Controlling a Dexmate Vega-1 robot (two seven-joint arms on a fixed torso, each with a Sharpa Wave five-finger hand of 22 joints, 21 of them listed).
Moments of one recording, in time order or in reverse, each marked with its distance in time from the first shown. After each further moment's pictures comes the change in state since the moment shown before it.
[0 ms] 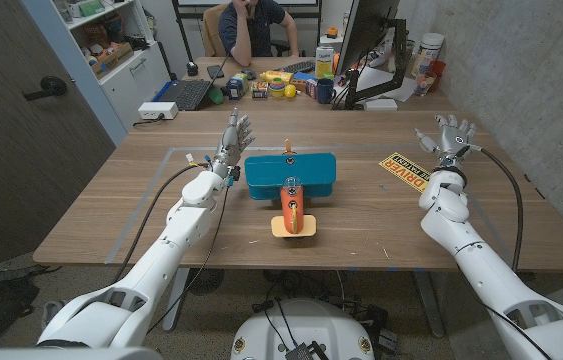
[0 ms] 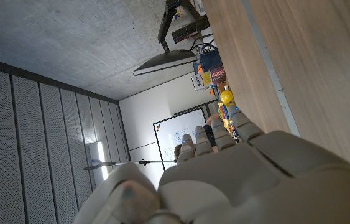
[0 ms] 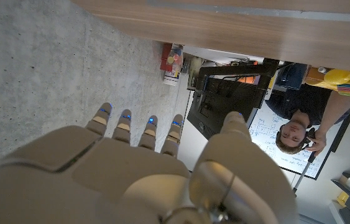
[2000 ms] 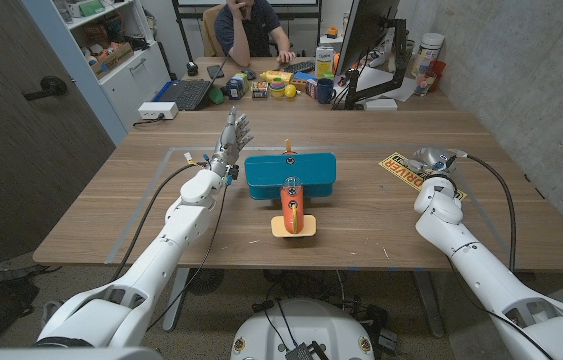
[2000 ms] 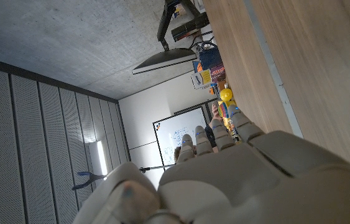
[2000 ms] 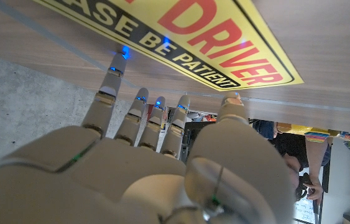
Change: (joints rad) left arm -0.011 0.001 -0.003 0.016 0.000 -0.003 -0.004; left_hand 0.000 0.000 -0.008 0.000 0.000 -0.004 -0.004 0.000 0.000 0.000 0.000 0.000 0.000 0.000 0.000 0.000 0.000 0.000 0.000 0.000 0.000; right arm 0.016 -0.021 -0.063 0.026 0.060 -0.060 0.239; right_hand 0.199 -0.007 -0.011 -0.058 -0.023 0.324 0.063 -0.008 0.007 0.311 -0.004 -0.012 0.003 0.378 -0.125 -0.012 0.000 0.669 -0.004 0.035 -0.023
